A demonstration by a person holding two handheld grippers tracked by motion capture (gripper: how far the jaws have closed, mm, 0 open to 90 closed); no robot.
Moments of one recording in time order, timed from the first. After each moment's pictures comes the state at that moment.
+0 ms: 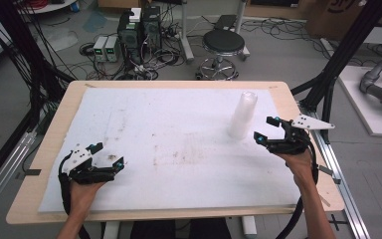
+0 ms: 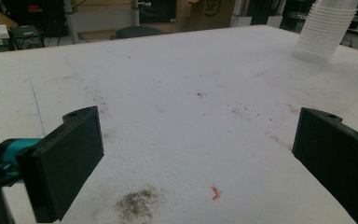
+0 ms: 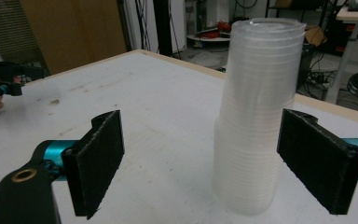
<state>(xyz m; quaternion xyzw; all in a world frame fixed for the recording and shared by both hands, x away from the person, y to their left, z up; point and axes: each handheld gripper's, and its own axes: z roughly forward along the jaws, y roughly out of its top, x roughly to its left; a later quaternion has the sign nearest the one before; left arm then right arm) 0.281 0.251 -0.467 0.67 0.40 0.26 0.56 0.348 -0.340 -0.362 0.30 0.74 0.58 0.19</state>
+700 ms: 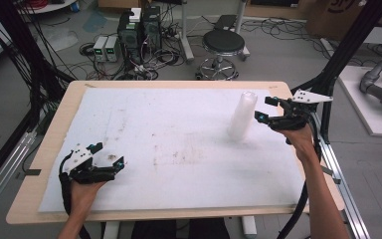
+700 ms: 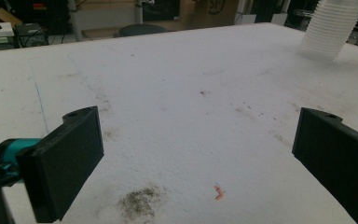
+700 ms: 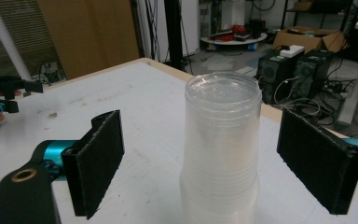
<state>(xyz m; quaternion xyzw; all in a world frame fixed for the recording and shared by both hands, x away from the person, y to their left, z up) 0.282 0.250 -0.467 0.68 0.40 0.27 0.56 0.409 -0.345 -0.336 0.27 0.75 0.58 0.16</state>
